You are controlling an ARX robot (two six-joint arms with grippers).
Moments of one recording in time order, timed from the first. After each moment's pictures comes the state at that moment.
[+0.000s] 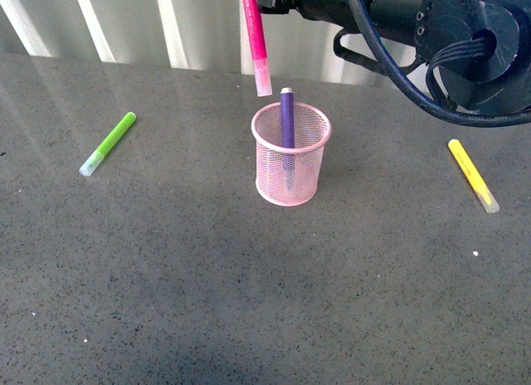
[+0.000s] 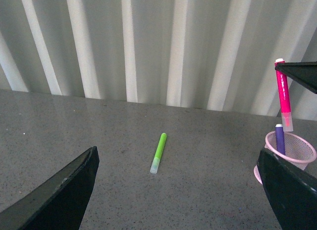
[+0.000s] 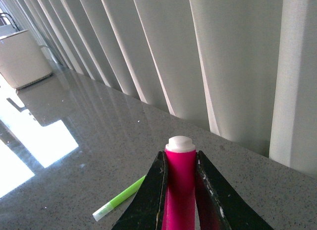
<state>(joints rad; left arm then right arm) 0.00 0.00 0.02 0.00 0.00 0.00 0.40 2.14 1.15 0.97 -0.39 0.24</state>
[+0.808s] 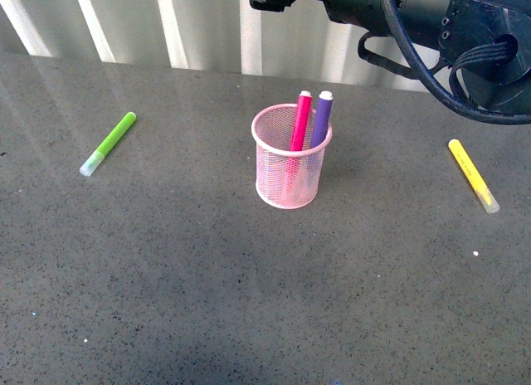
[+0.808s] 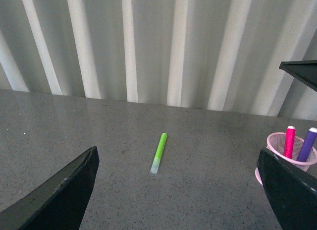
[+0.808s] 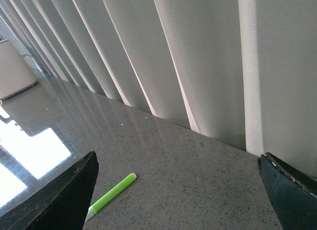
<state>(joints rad) 0.00 0.00 0.02 0.00 0.00 0.00 0.35 2.16 1.15 0.98 -0.37 0.27</state>
